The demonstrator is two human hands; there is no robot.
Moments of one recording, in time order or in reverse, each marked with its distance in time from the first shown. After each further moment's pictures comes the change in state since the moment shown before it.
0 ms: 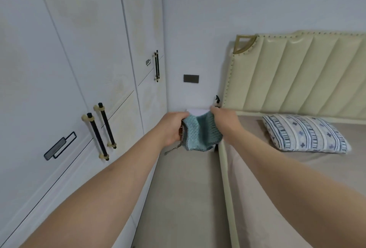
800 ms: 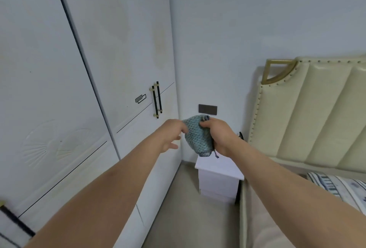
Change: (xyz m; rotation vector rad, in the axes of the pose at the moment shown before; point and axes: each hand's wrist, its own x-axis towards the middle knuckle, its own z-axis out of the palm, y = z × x) left_hand 0.349 0.146 0.069 0.320 0.289 -0.017; right_hand 0.396 -0.076 -0.001 0.264 -0.562 0.025
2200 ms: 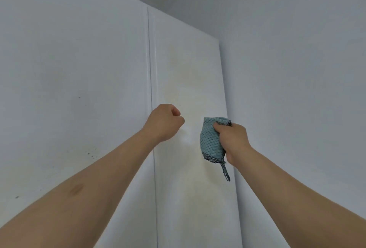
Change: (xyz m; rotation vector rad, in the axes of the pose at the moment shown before) left_hand 0.388 0.463 -0.223 0.614 1.087 0.593; right_hand 0.581 -0.432 0.095 0.265 -0.281 -0.537
